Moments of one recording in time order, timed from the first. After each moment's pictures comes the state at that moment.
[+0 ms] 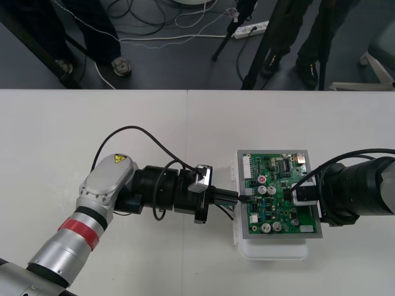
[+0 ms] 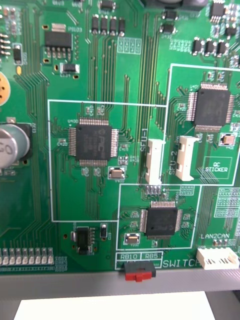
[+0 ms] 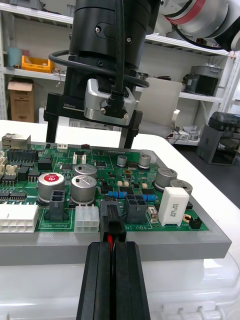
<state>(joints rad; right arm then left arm) -0.07 -0.78 0.19 -2.17 2.40 -1.48 -0.50 -0.44 0.17 -0.28 -1.04 -1.31 -1.38 -0.36</state>
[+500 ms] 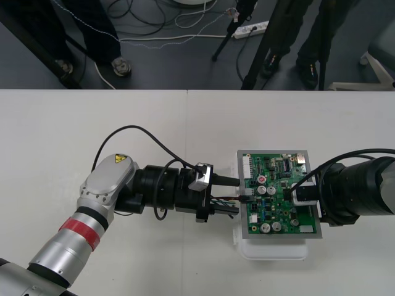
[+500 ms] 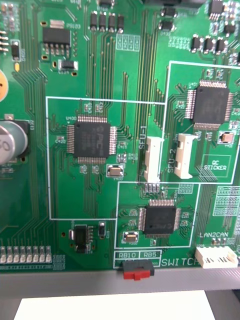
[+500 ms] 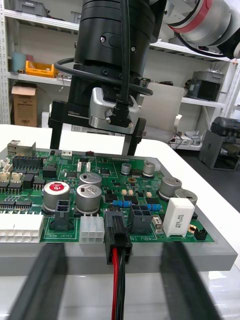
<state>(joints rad) -0.07 -0.78 0.19 -2.17 2.40 -1.48 -0.50 -0.44 0.16 -0.29 -1.04 -1.29 -1.37 -0.36</state>
